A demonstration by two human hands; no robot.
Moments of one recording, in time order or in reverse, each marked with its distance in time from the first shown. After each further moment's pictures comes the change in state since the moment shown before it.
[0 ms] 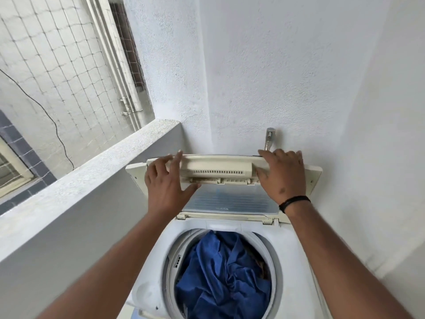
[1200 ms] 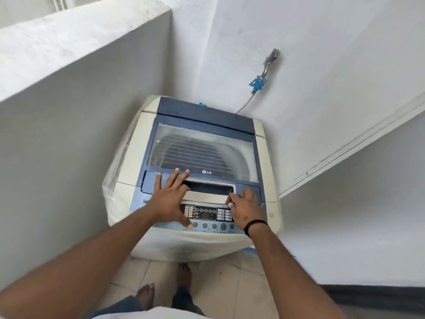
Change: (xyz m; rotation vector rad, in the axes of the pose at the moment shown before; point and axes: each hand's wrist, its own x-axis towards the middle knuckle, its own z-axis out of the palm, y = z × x) left_hand -0.269 -0.077 0.028 -0.188 -0.978 0.323; right_hand -0.309 -0.086 0.023 -0.163 -0.894 0.327
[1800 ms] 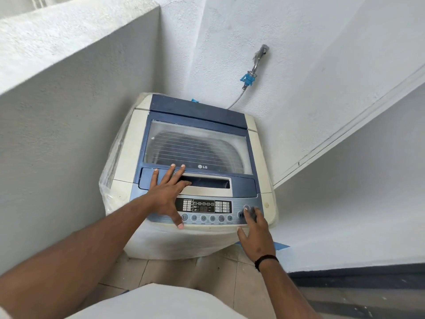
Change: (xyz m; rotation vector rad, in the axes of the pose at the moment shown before) left_hand 0.002 -0.012 -0.006 -0.018 -0.142 0.076; right_hand -0.080 0.046 0.057 0.190 0.173 0.091
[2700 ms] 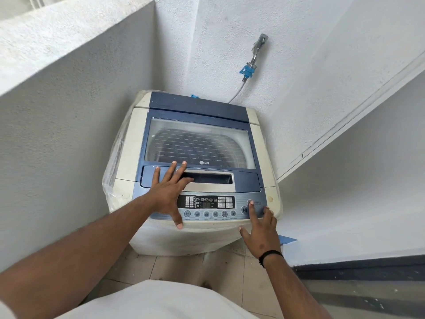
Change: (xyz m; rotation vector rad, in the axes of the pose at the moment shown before) left_hand -0.002 0.003 0.000 0.082 -0.018 -0.009; right_hand -0.002 0.006 0.009 -0.174 -0.032 0.075
